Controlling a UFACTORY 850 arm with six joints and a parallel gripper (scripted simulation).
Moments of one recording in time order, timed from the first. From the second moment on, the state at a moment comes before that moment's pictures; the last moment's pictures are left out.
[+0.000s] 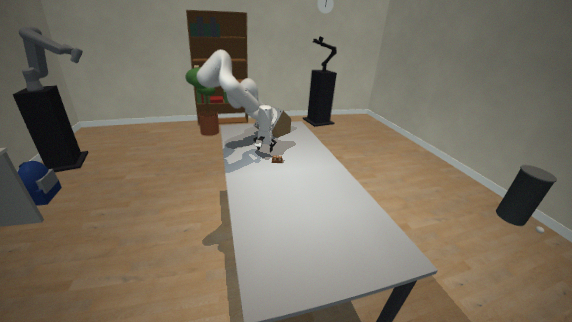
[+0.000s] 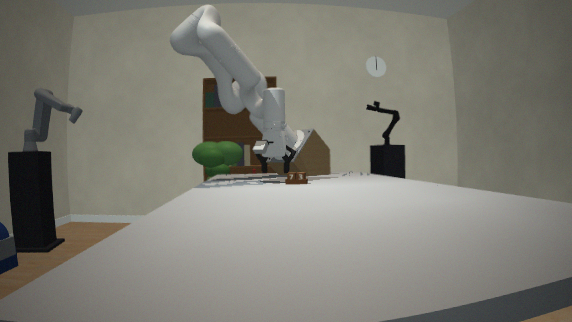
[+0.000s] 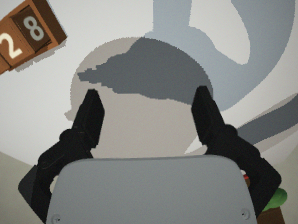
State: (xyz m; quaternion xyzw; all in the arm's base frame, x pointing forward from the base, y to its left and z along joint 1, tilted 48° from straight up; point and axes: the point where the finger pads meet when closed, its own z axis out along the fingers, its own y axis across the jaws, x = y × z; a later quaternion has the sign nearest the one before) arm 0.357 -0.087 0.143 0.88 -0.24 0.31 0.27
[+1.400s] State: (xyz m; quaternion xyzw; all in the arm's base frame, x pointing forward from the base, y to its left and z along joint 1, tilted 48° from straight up) arm 0.335 -0.053 0.179 0.88 -0.24 0.31 0.27
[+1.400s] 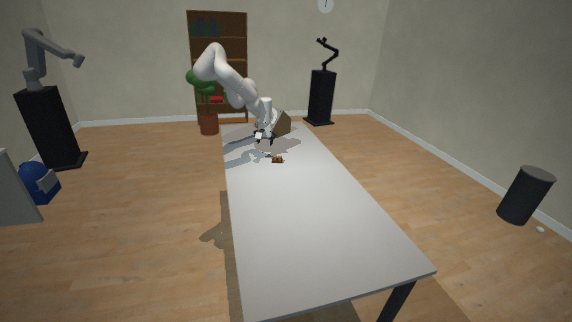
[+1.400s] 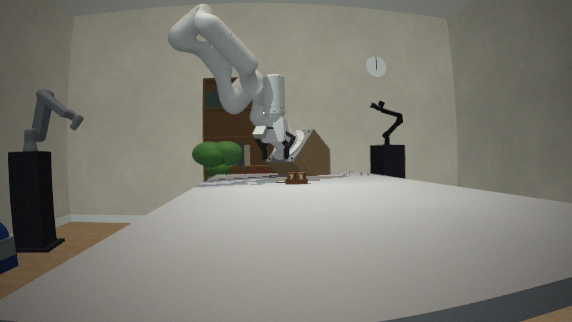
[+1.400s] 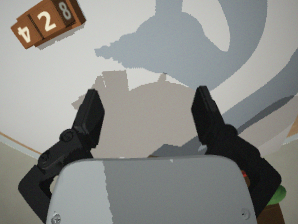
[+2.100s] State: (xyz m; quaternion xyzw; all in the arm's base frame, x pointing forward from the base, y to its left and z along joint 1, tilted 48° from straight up) arm 0.337 -0.047 0.184 0.87 -0.27 0.32 0.26
